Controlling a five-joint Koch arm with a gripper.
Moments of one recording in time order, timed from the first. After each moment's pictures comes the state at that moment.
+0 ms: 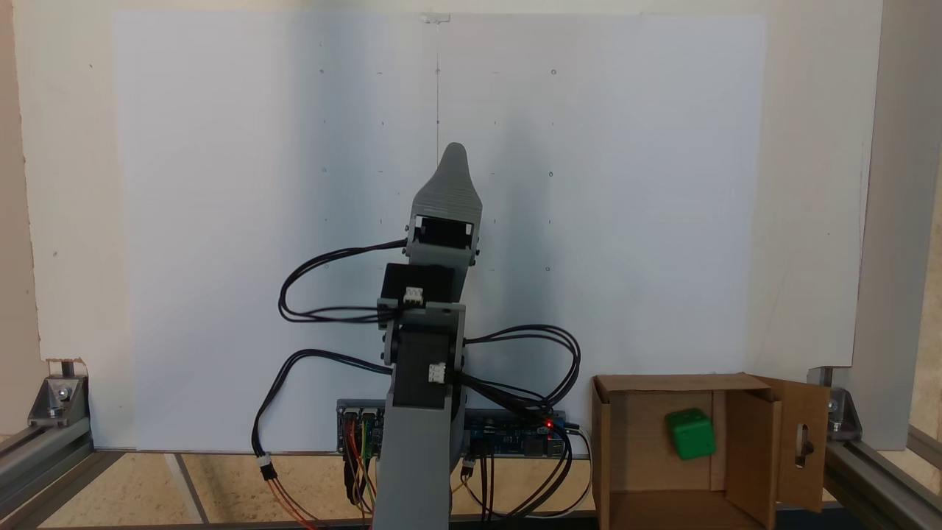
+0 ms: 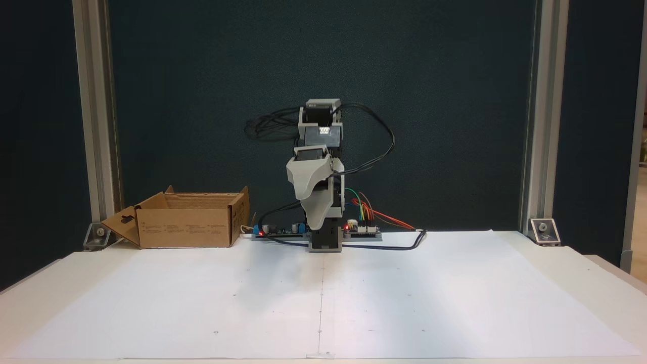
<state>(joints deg) 3.2 124.5 129.2 13.4 7.0</state>
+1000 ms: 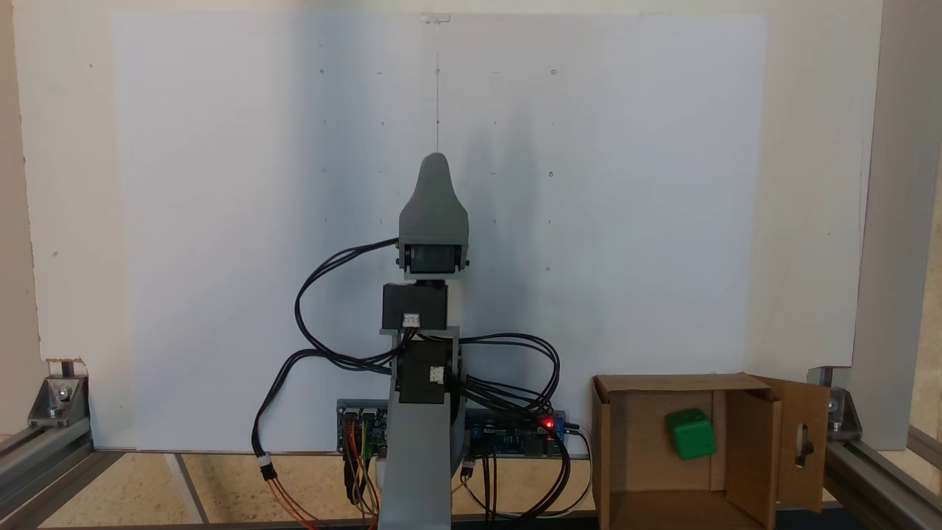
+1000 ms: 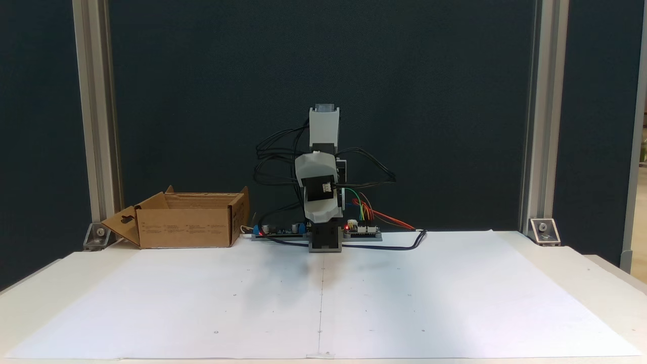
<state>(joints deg) 0.2 129.1 161.7 -58.2 6.9</state>
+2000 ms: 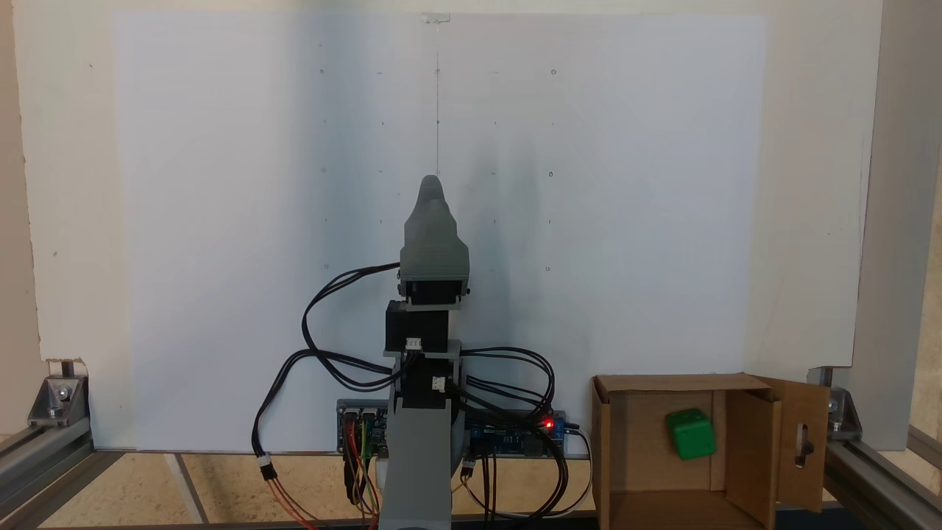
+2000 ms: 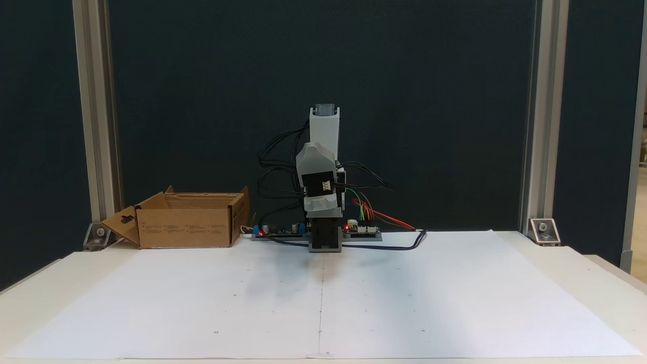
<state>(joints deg) 0.8 129.1 176.6 -81.6 6.9</state>
